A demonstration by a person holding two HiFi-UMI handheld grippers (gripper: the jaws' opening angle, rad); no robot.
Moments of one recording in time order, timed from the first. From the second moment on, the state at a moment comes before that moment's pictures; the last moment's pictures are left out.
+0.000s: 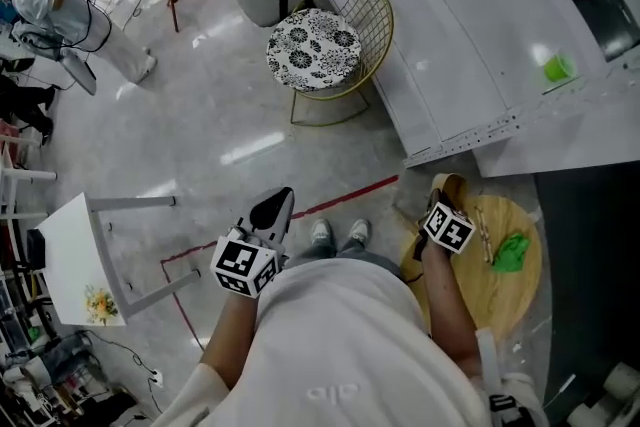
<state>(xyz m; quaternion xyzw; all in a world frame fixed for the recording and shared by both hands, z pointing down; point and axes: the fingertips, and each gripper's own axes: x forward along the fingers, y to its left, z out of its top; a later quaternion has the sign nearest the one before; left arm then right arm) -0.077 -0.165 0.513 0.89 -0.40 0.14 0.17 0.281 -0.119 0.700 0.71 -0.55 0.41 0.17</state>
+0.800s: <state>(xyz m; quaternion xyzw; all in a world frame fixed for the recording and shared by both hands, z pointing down) -0.111 -0.180 0.455 0.90 -0.43 0.06 0.12 0.127 -0.180 0.506 0.55 -0.82 0.14 0.11</state>
